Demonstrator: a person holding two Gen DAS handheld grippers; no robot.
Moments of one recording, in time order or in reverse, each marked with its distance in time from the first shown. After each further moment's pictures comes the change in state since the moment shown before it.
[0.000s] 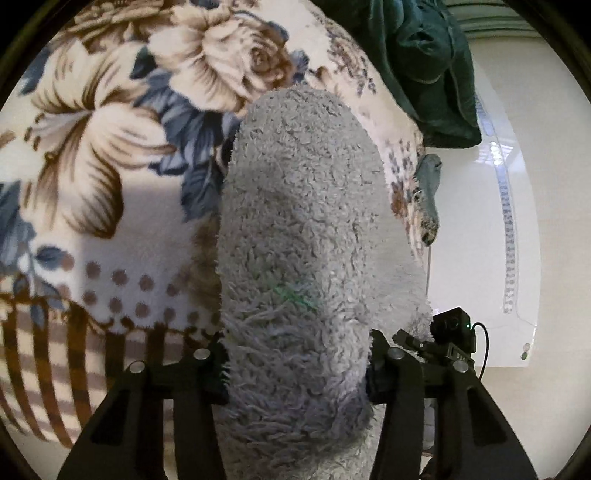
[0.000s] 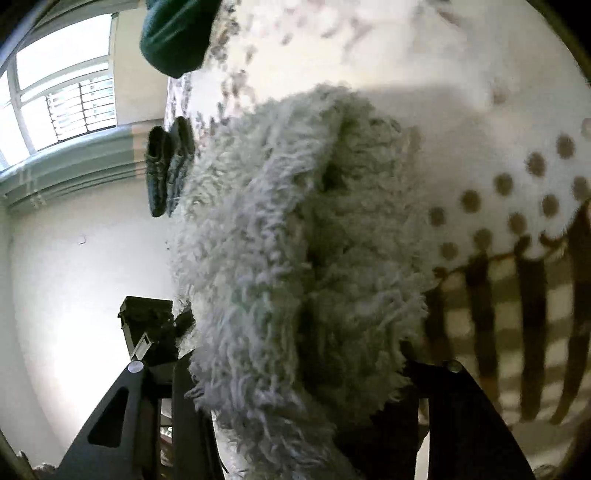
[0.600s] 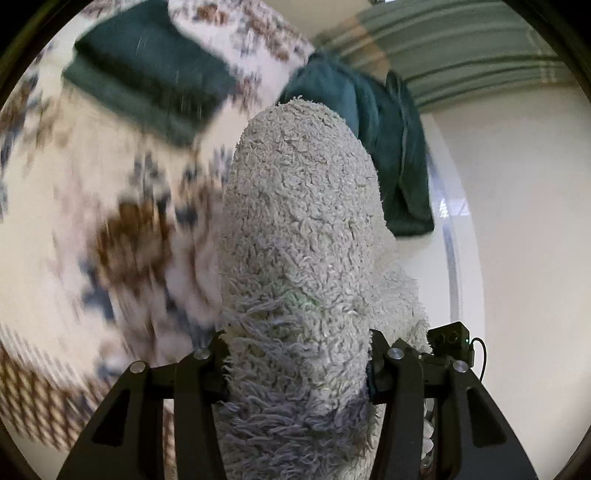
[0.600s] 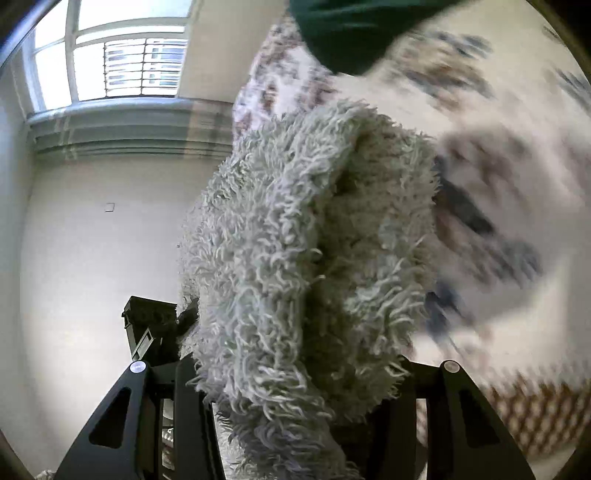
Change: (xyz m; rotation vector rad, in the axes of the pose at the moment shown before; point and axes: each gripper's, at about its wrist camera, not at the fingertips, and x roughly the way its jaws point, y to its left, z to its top) left arm -0.240 -0.048 0.177 0.025 -0.230 -0.059; right arm 0.068 0.327 0.080 -0.239 -0.034 0.039
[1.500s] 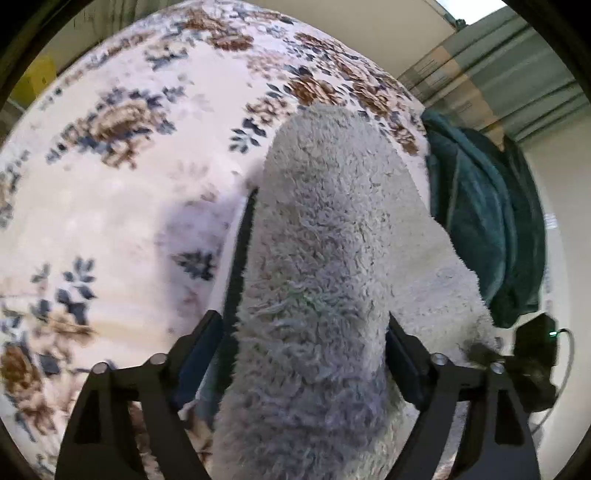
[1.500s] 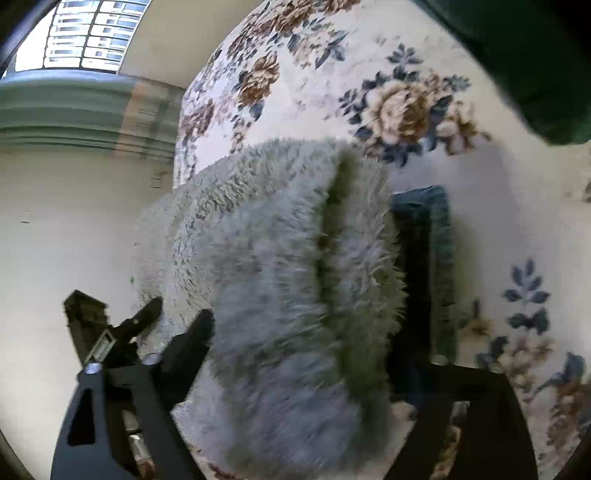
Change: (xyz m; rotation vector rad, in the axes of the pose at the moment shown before) left arm -0.007 0.197 0.377 0.088 -0.031 0.401; right arm 0.349 0.141 0.240 -0.037 0.016 -0.333
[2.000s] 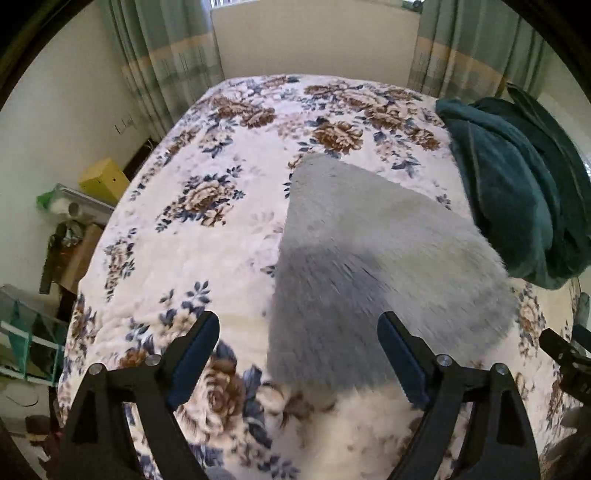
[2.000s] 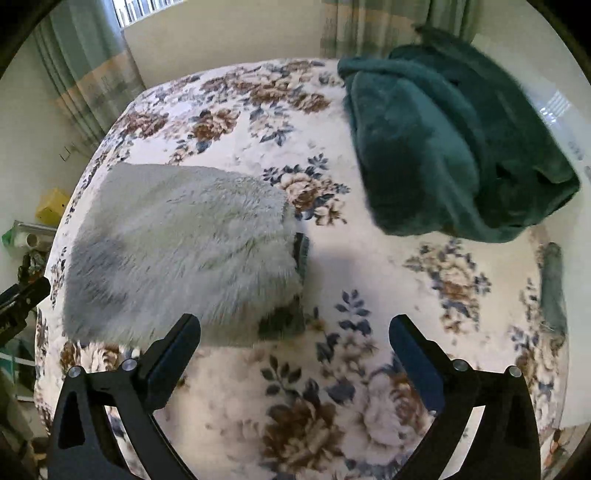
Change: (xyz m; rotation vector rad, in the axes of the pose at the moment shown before) left arm -0.096 -0.070 -0.084 0.227 -0.201 0.412; right arm -0.137 0.099 -0.146 -0.304 -0.318 -0.647
